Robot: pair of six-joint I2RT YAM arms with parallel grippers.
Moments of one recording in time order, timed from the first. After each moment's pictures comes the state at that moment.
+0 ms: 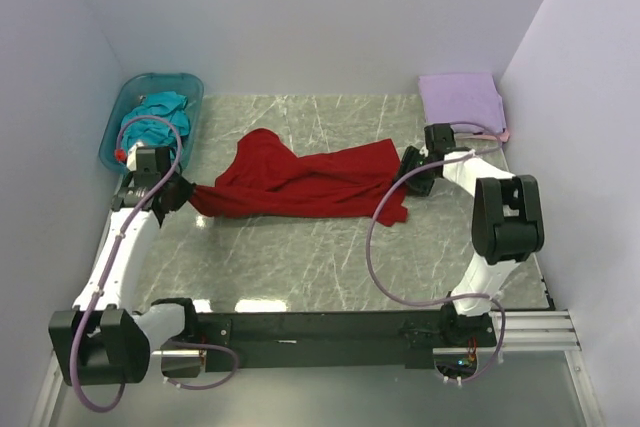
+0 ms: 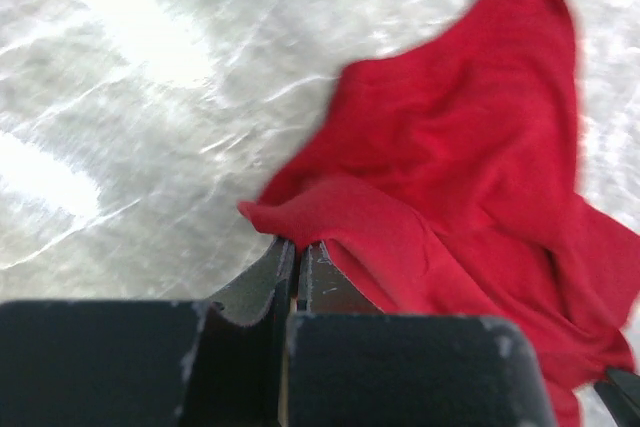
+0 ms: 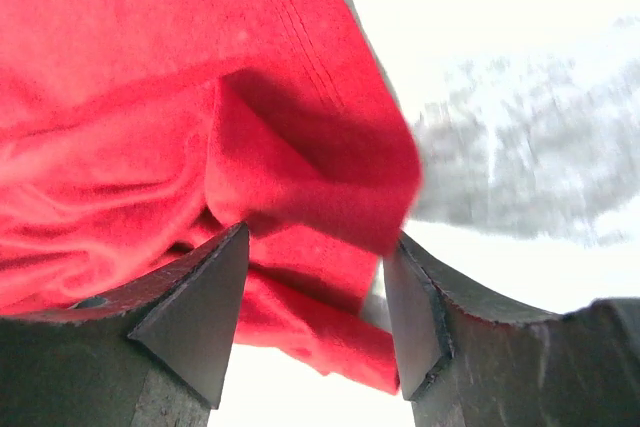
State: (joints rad) left arm 0.03 1.09 0.87 -0.61 -0.15 -0.80; right arm 0.06 1.79 1.12 -0.41 -0.22 0.53
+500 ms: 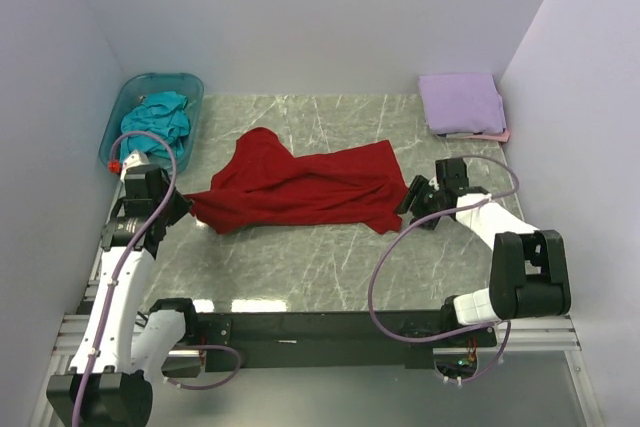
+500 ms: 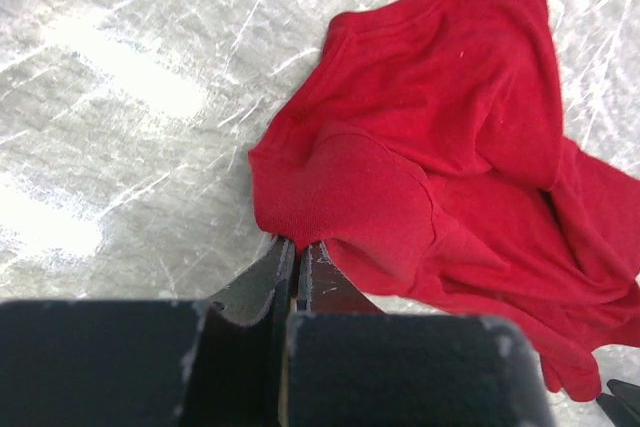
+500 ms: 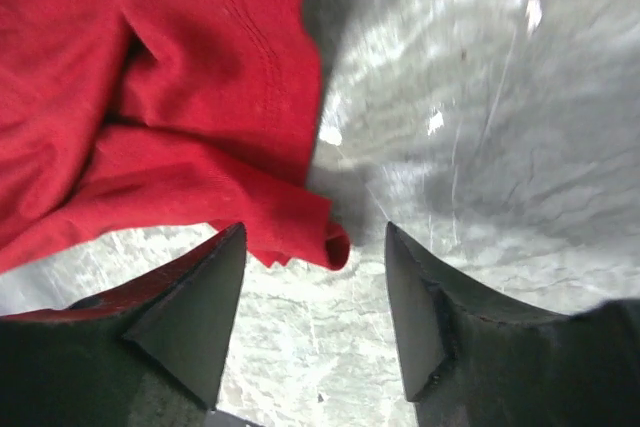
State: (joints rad) left arm 0.04 0.82 0.80 -0.67 -0.11 -0.68; right arm 0.05 1.40 0.73 -0.37 -0.26 0.60
